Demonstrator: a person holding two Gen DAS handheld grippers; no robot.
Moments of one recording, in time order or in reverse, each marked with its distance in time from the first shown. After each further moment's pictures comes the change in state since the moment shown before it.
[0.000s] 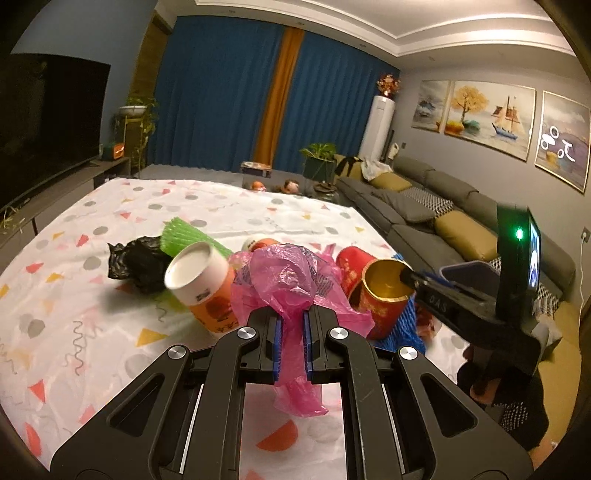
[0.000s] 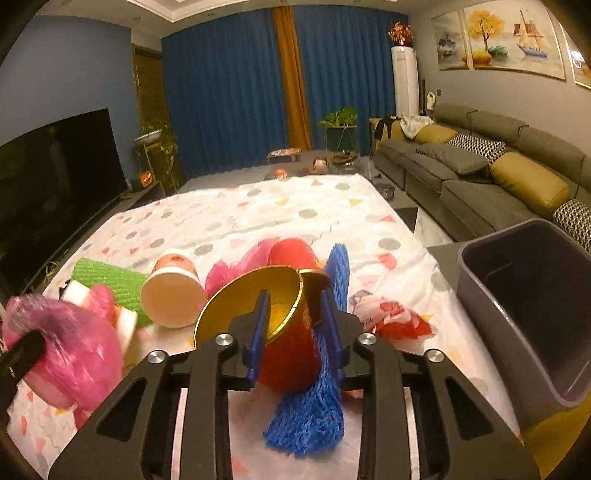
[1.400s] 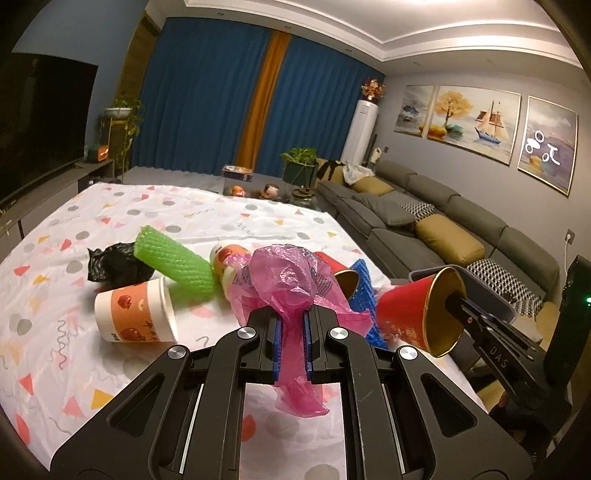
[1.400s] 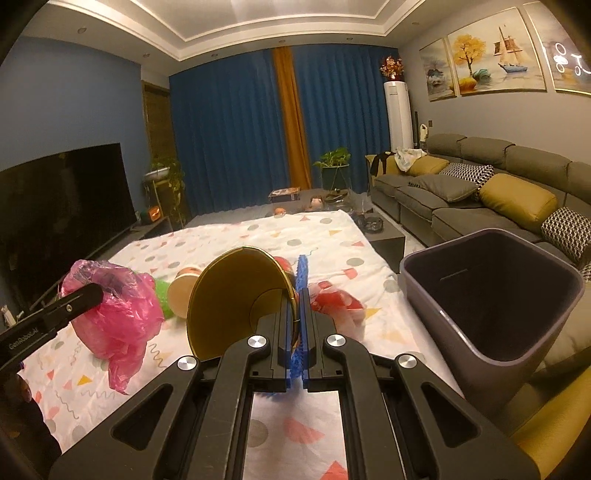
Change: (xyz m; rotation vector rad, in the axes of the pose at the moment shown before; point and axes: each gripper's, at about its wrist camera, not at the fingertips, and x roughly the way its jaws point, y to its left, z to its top) left arm -0.011 -0.026 0.004 0.006 -0.012 -0.078; right arm -0.106 -0.033 -0.033 0.017 -0.177 0.017
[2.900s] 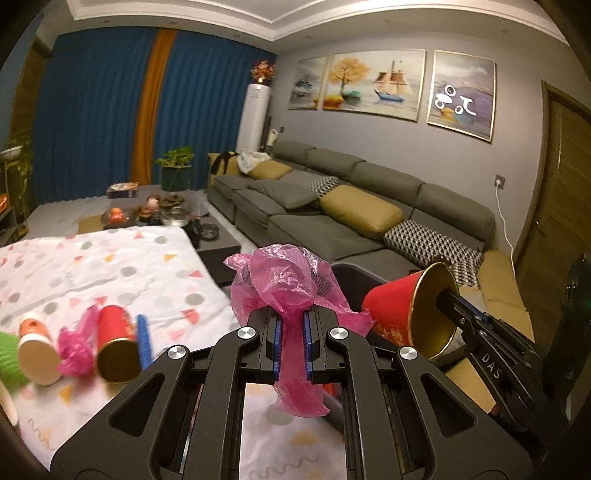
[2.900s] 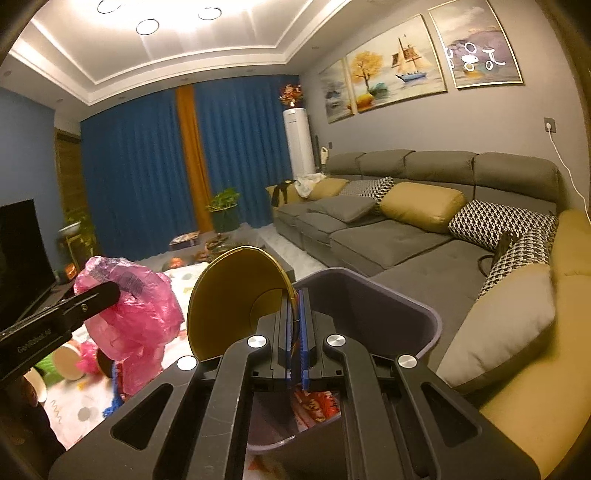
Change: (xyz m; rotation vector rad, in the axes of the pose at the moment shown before) left arm 0.115 -0.209 0.023 0.231 0.055 -0.346; right arm -0.039 -0.160 0.025 0.156 -0.136 -0.344
